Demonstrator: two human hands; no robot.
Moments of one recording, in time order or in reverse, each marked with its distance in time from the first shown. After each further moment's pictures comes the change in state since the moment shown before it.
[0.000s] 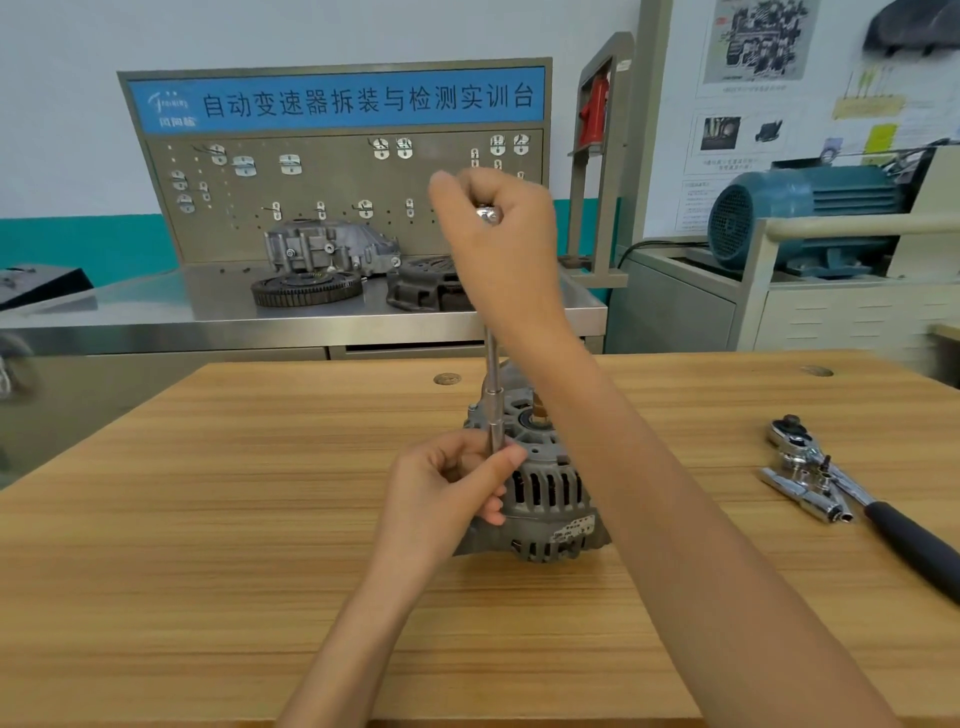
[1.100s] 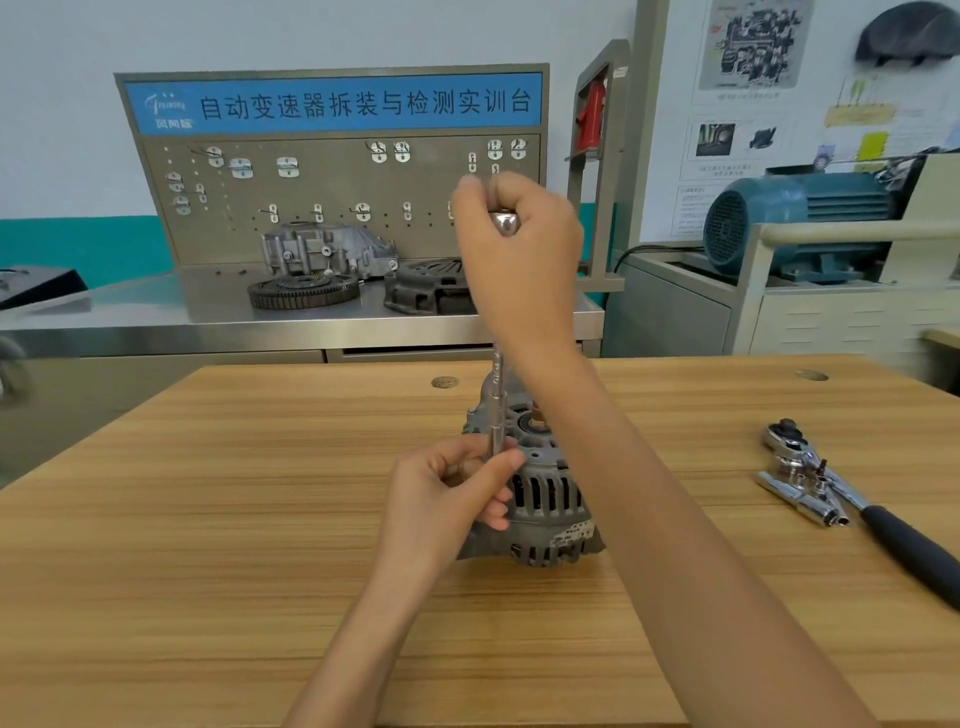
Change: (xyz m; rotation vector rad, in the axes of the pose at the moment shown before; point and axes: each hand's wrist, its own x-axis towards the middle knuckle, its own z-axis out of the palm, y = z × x) left_hand 0.000 0.001 0.002 -0.062 0.003 -0.023; right_hand -0.002 0.003 -0.001 -0.163 0.188 -0.078
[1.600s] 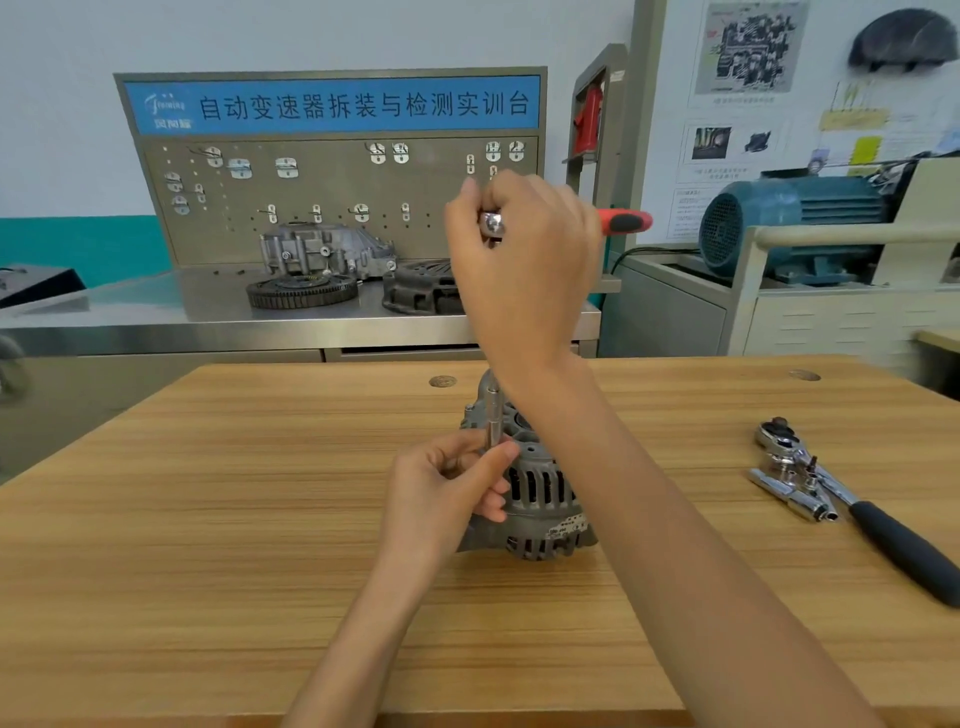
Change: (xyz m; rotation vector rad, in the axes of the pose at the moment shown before) left_hand 0.000 -0.003 0.001 -0.010 0.030 0.002; right_hand -0.010 0.001 0.003 -0.430 0.217 -0.269
